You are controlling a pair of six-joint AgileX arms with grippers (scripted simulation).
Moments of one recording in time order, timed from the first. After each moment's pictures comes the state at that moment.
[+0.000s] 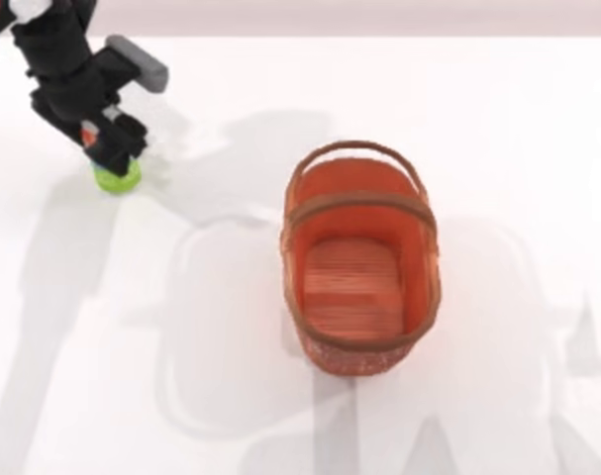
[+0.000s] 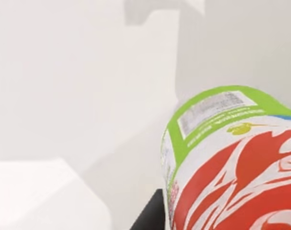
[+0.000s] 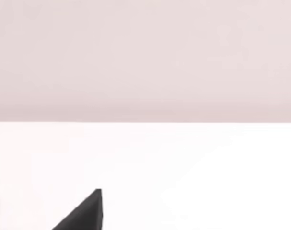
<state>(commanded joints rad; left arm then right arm) -0.12 2.50 2.20 -1.21 0.08 0.68 0.00 0.00 0.00 0.00 0.00 0.00</state>
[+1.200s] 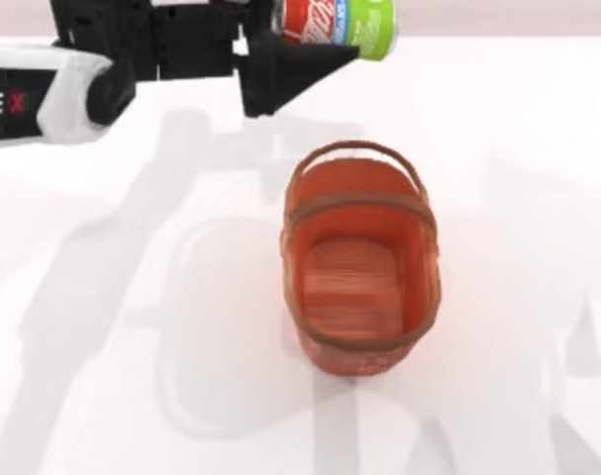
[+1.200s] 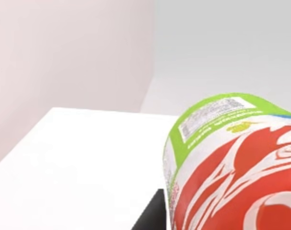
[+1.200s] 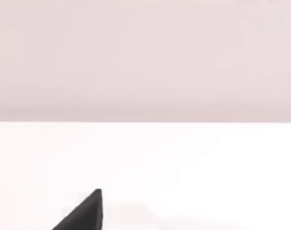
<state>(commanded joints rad) -0.32 2.02 1.33 0.56 1.15 0.11 0.00 0.00 0.00 0.00 0.00 0.00</state>
